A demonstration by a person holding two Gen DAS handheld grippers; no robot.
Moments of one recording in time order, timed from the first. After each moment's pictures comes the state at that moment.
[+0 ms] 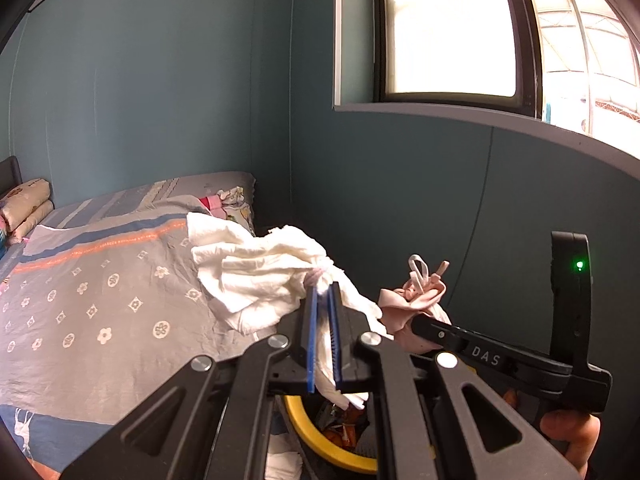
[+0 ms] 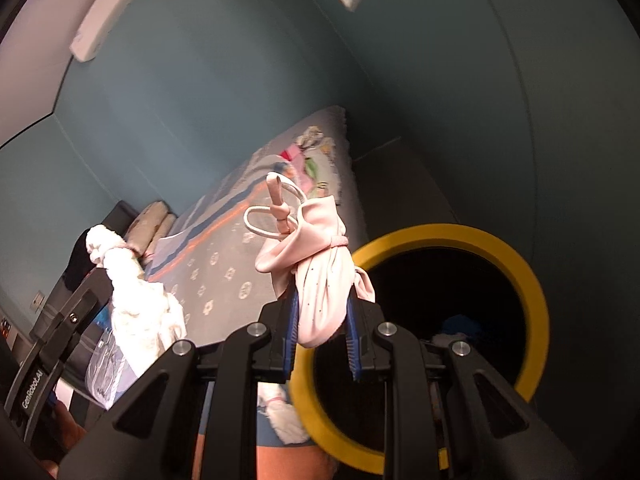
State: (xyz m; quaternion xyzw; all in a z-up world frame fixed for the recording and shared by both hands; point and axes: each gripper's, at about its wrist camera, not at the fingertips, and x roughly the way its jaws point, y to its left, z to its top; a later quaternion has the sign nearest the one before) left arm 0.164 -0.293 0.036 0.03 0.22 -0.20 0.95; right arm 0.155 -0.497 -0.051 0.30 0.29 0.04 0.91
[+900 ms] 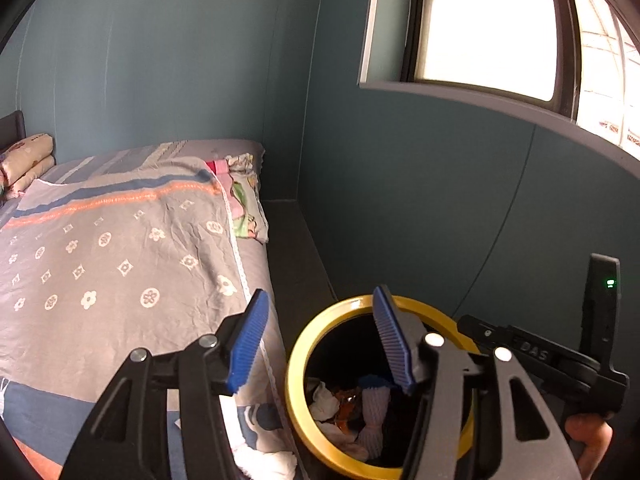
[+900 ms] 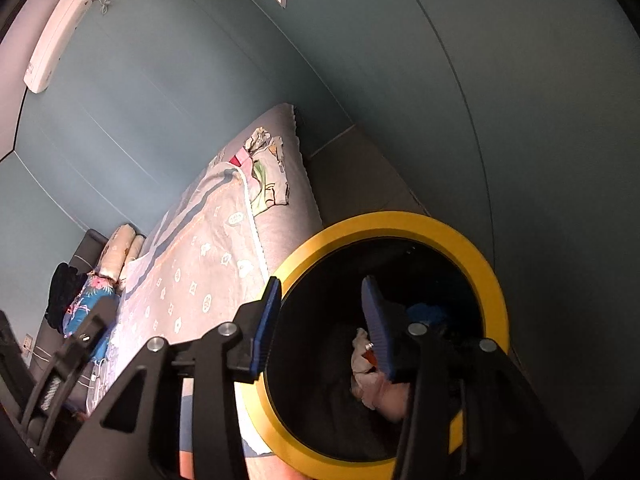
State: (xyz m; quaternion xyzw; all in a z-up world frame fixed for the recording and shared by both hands) left arm 0.204 -0.268 0.009 -0.02 0.26 -0.19 0.95; right arm 0.153 -0.518 -0.073 0.32 0.31 -0.03 0.90
